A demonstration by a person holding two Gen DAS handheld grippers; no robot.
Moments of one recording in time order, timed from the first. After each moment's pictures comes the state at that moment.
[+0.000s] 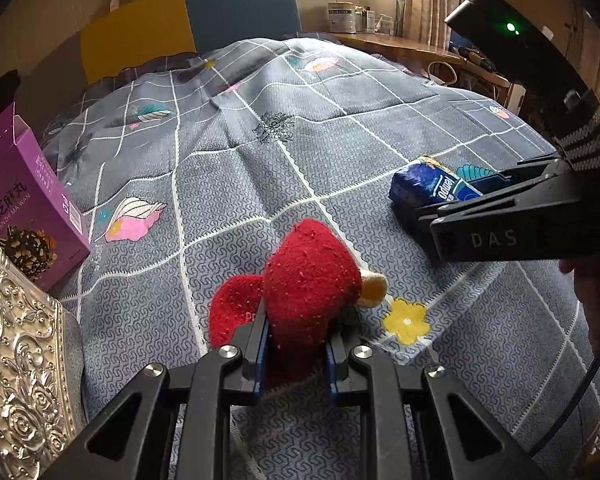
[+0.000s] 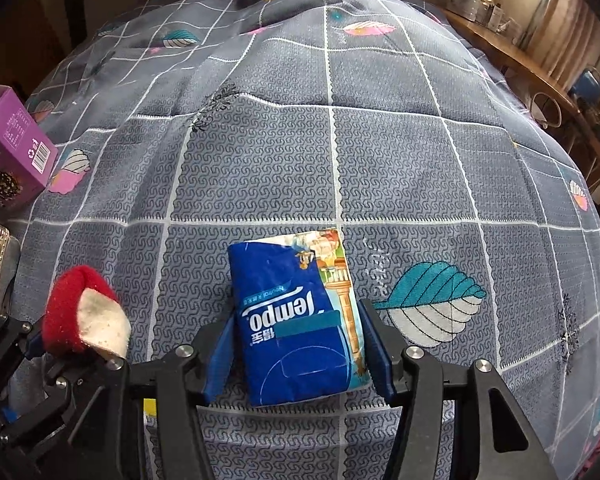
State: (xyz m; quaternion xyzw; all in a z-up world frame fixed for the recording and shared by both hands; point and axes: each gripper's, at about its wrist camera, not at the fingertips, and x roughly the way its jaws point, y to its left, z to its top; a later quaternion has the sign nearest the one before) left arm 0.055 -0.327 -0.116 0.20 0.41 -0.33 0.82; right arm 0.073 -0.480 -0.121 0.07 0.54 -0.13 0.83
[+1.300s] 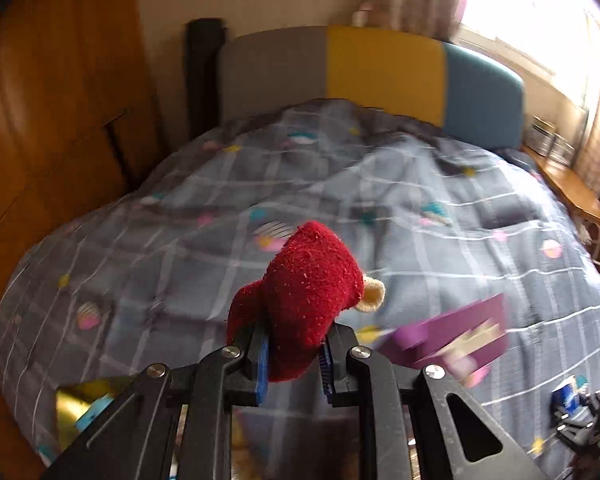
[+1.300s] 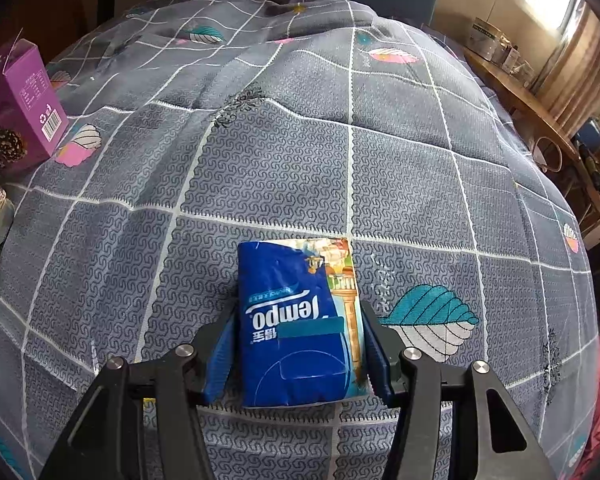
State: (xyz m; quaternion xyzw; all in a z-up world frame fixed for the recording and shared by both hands) left arm 0.260 -0.066 0.053 0.06 0.40 -0.07 0.91; right arm 0.068 -0.460 -0.125 0.00 0.53 -0.12 0.84
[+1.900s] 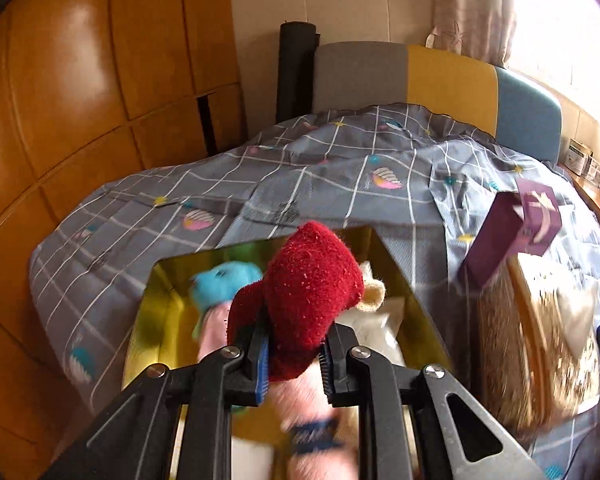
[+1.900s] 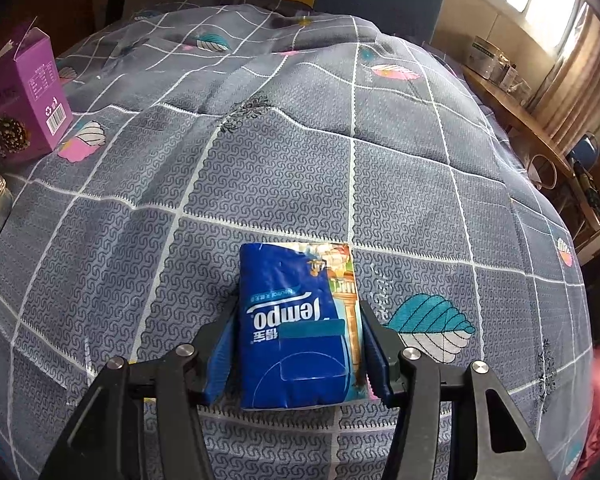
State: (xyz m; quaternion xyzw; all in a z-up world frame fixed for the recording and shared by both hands) left arm 0.101 0.077 -0.006 0.03 0.36 0.02 0.93; right arm 0.058 -0.448 -0.122 -0.02 0.51 -0.12 0.85
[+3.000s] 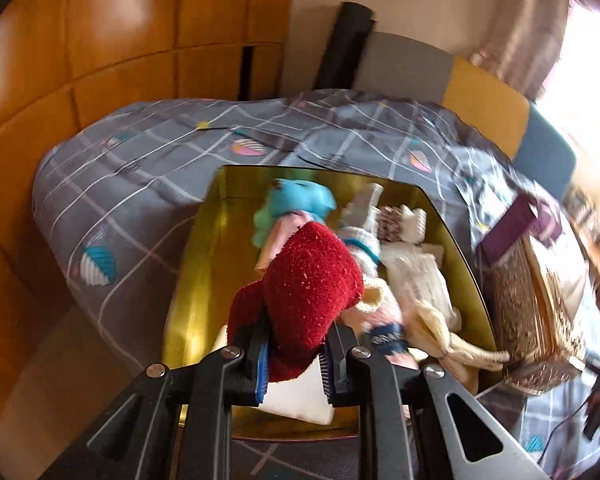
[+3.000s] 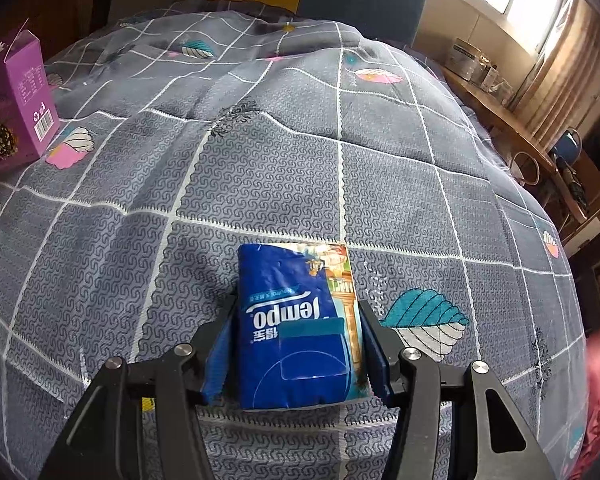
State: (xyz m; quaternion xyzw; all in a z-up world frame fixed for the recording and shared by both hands) left arm 0.051 0.170 -0.032 -0.10 0.40 0.03 0.91; right arm 0.053 -0.443 -0.120 -0.03 0.50 -0.15 0.85
